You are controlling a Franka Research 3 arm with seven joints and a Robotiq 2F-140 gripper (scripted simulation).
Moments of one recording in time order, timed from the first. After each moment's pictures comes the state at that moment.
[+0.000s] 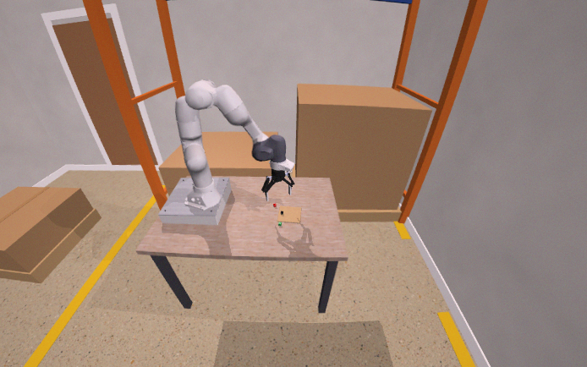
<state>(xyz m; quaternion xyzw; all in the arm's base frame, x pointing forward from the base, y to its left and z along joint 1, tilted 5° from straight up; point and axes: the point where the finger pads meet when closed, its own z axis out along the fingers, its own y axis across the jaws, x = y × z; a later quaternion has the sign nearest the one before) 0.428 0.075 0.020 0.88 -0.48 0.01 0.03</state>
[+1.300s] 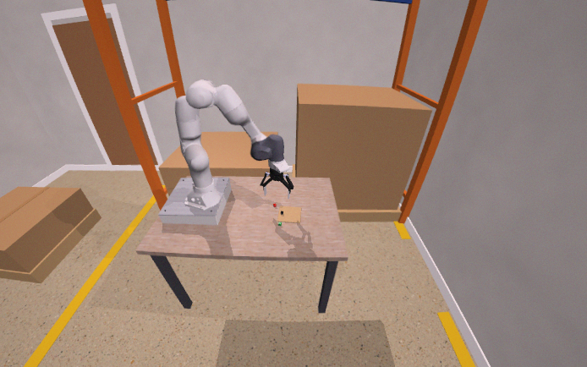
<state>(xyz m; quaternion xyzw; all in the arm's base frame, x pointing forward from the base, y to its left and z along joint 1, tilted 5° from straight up) 0.415 0.089 0.015 0.70 -0.71 0.01 0.03</state>
